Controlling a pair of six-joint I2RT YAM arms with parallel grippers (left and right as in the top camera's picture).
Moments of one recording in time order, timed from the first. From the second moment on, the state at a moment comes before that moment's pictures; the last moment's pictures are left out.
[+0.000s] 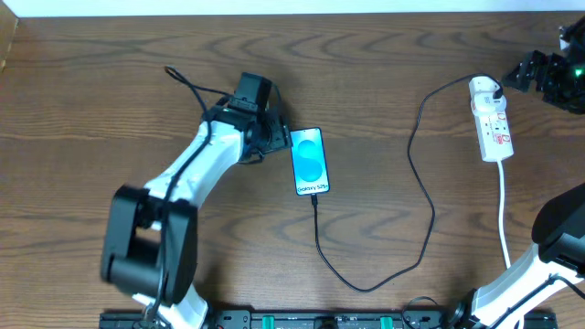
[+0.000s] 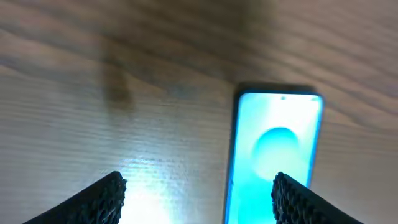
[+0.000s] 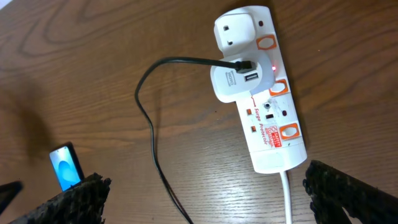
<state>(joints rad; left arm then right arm) -0.31 1.80 1.21 -0.60 0.13 -0.53 -0.43 2.00 2.01 -1.30 -0.42 -0.09</state>
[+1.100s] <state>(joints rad) -0.31 1.70 1.21 -0.60 0.12 -0.48 -0.43 2.00 2.01 -1.29 -0.37 -0.09</state>
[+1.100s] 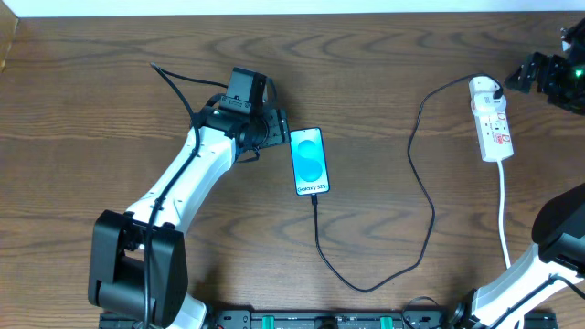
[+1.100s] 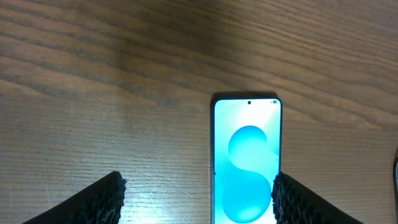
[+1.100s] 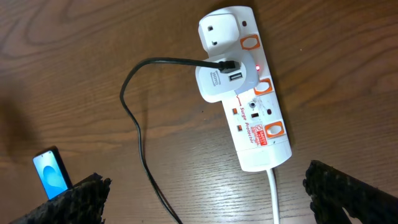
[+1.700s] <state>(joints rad) -0.40 1.56 1.18 -0.59 -0.11 -0.48 -0.43 2.00 2.01 -1.29 -0.37 -0.09</state>
